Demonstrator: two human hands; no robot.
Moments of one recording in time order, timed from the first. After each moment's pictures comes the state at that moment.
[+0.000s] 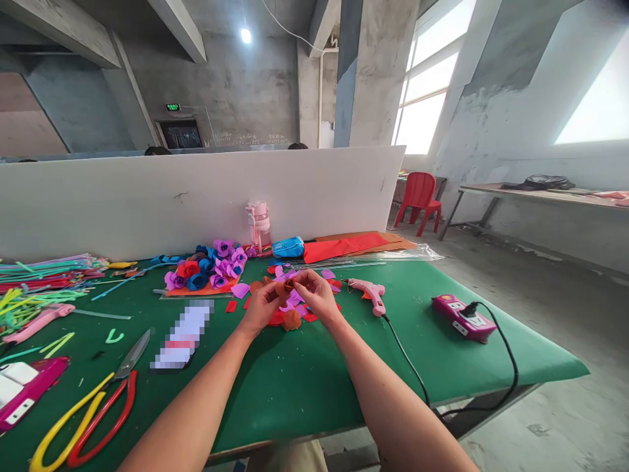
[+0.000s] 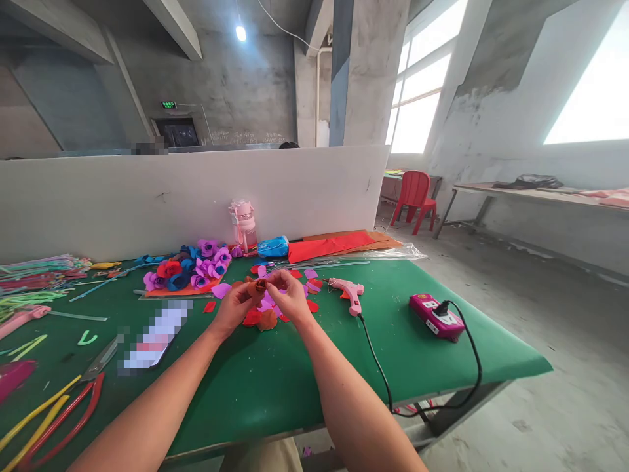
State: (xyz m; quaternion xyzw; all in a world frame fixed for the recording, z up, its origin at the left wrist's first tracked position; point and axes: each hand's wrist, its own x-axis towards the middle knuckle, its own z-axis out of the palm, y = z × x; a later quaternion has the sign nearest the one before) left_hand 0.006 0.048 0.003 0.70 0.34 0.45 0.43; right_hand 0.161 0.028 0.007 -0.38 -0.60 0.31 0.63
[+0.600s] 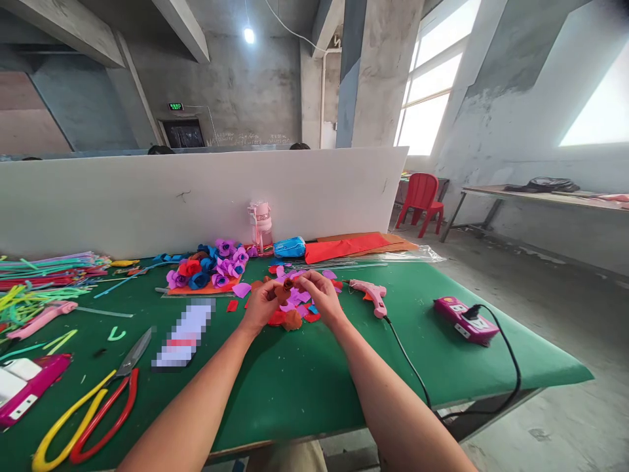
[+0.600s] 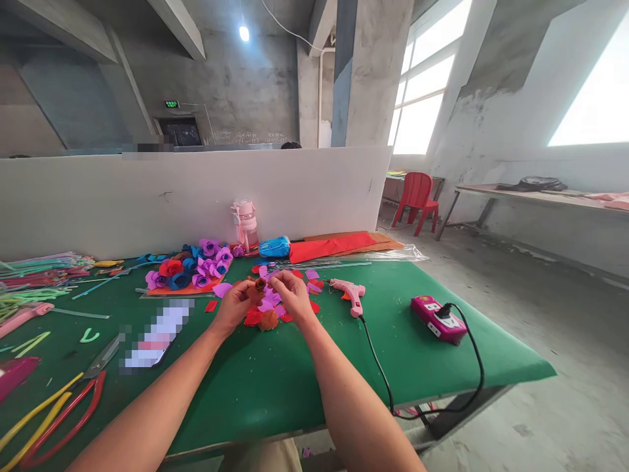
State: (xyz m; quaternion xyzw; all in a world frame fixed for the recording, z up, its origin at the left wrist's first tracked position) left_hand 0.006 0.052 0.001 0.67 0.36 0.47 0.44; right_hand 0.163 0.024 0.013 -0.37 -0.57 0.38 0.63
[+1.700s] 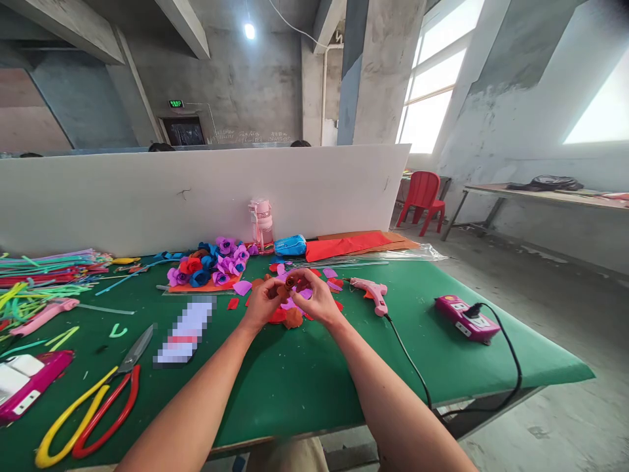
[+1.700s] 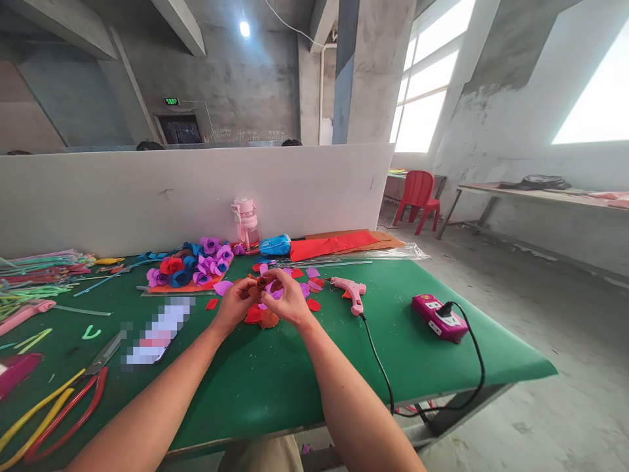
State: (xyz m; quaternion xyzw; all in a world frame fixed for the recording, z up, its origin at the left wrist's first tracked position) left_hand 0.004 0.054 -0.002 0.70 0.32 0.49 0.41; right_hand 0.158 0.017 0.015 -0.37 -0.69 0.24 0.58
